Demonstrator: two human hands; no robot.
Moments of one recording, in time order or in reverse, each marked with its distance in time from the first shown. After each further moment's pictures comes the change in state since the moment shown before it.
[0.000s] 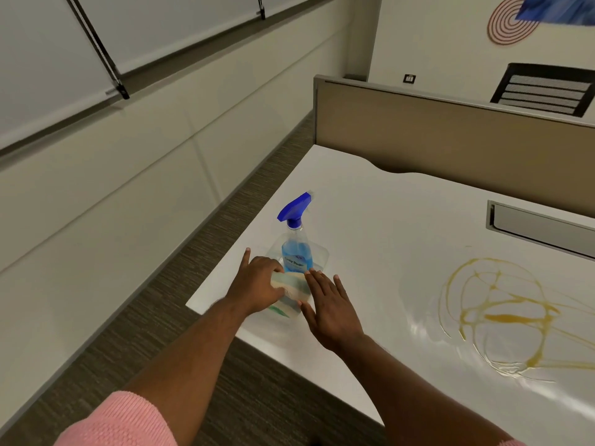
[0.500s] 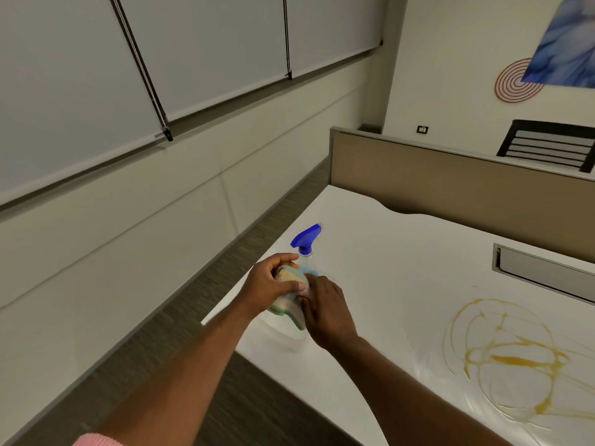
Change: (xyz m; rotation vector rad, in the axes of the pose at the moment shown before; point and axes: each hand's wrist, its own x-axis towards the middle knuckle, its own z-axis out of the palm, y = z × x) left_hand -0.035 0.055 -0.081 -0.906 0.141 -0.096; right_hand 0.010 -0.042 -0.056 0.307 0.317 -0.132
